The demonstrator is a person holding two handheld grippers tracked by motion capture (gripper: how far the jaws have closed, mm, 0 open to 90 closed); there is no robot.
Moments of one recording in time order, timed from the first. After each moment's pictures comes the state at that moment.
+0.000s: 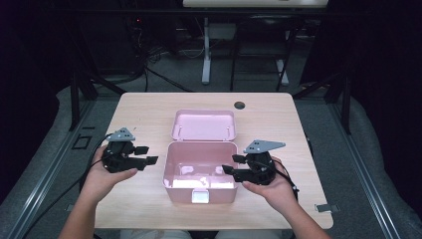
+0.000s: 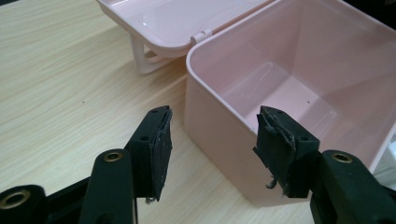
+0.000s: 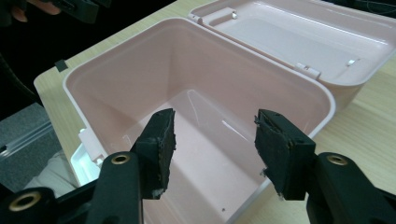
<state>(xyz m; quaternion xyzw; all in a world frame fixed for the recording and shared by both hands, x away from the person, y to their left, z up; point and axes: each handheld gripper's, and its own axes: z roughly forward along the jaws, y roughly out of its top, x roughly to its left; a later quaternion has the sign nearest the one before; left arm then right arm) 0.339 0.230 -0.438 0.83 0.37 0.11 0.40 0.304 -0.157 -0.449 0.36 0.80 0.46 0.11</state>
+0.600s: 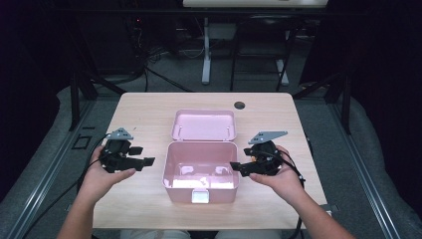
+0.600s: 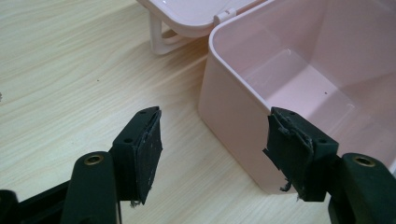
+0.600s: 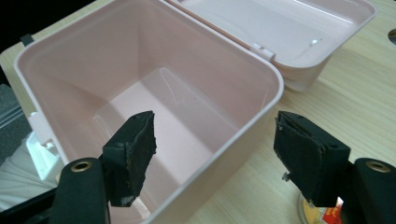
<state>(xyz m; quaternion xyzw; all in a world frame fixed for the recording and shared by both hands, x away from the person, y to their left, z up) 0.342 0.237 -0.440 0.83 0.40 0.10 0.37 0.328 -0.175 -0.443 0.37 0.83 0.40 0.11</state>
